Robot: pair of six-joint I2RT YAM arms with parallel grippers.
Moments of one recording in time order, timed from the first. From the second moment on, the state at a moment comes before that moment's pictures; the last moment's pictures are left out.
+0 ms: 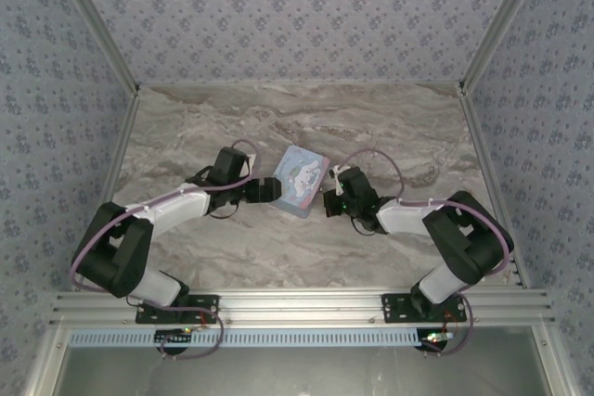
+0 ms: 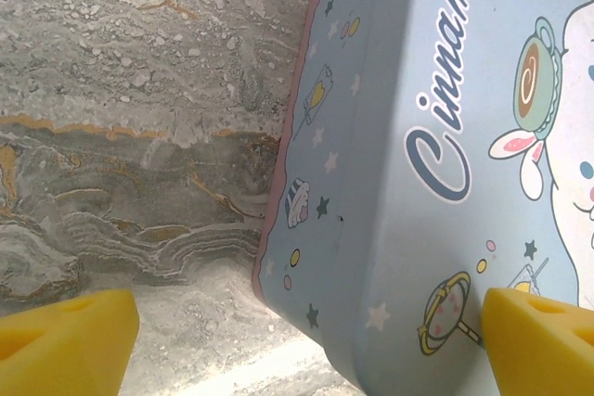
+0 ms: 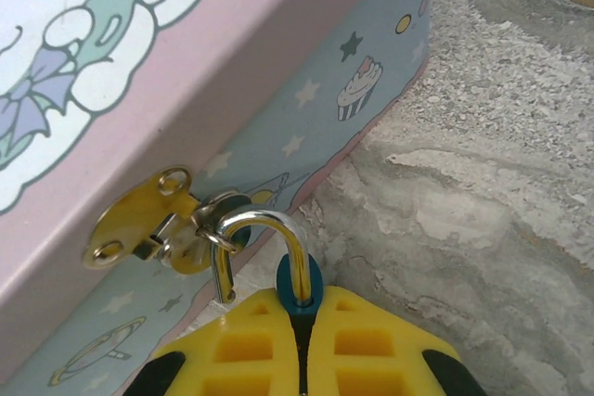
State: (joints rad) left arm -0.51 1.47 0.75 -0.17 0.24 -0.50; right arm 0.62 1.57 0.57 0.24 -0.04 0.37
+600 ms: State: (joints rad) left arm -0.51 1.46 0.73 -0.14 0.24 -0.51; right arm 0.54 1.62 0.60 0.29 -0.17 0.44
